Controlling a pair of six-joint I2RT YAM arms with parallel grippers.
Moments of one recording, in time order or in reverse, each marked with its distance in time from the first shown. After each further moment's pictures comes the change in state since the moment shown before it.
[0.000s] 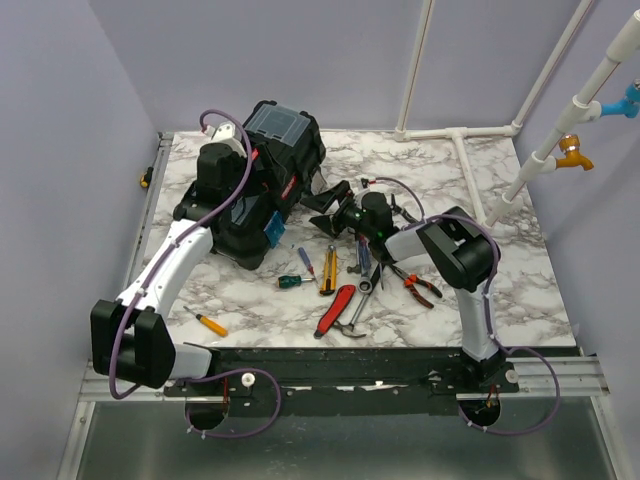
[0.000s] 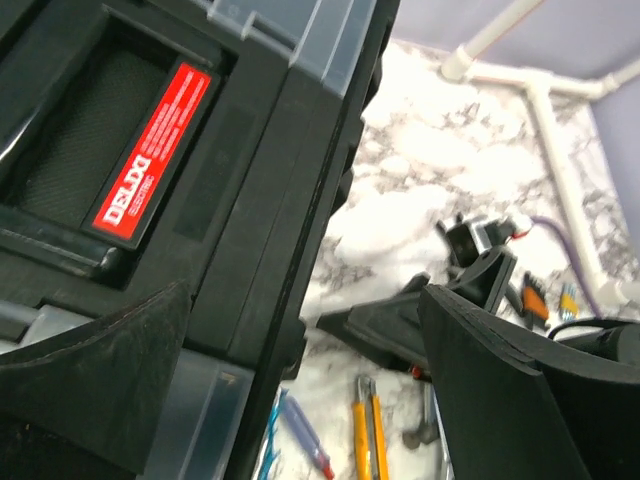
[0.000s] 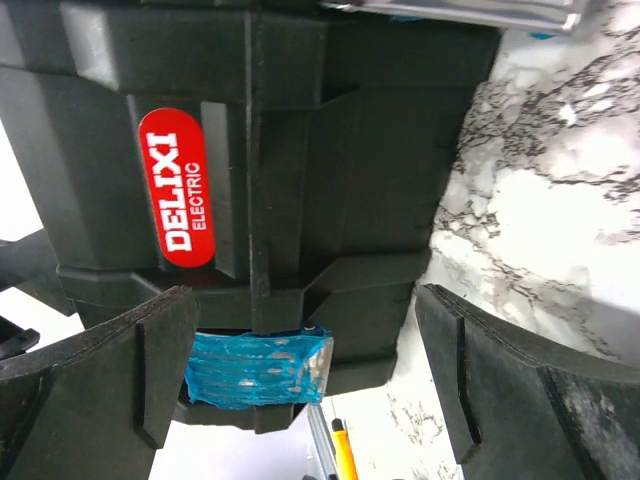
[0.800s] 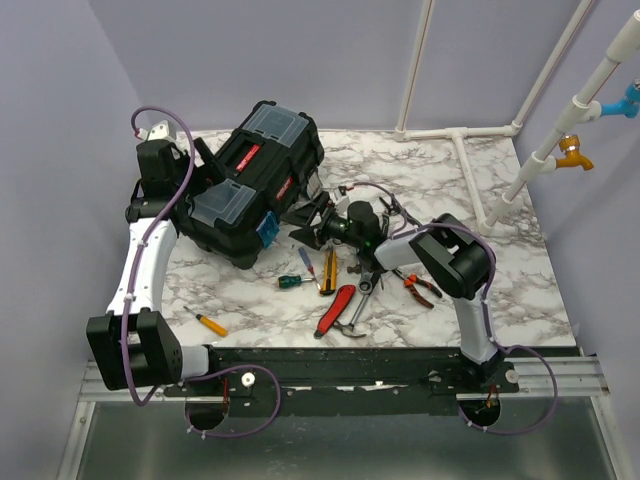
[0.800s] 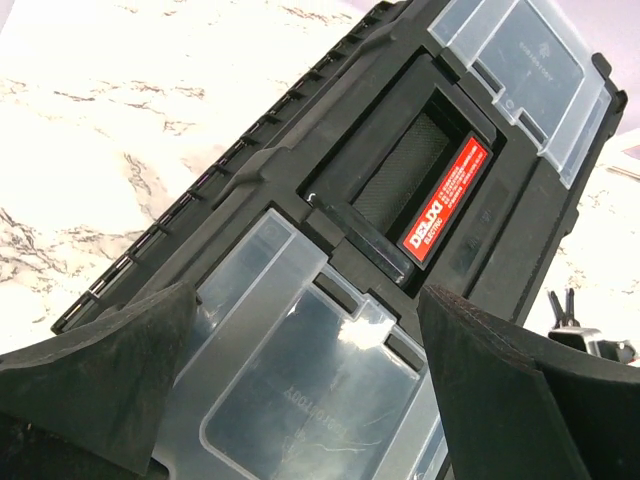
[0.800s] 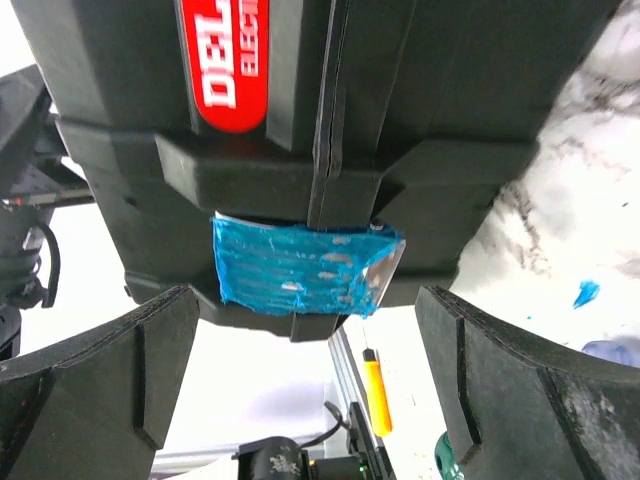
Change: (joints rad) left arm 0.351 -0.006 0.101 -0.254 0.035 0.065; right arm 0.105 -0.035 -0.002 0.026 -0.074 0.008
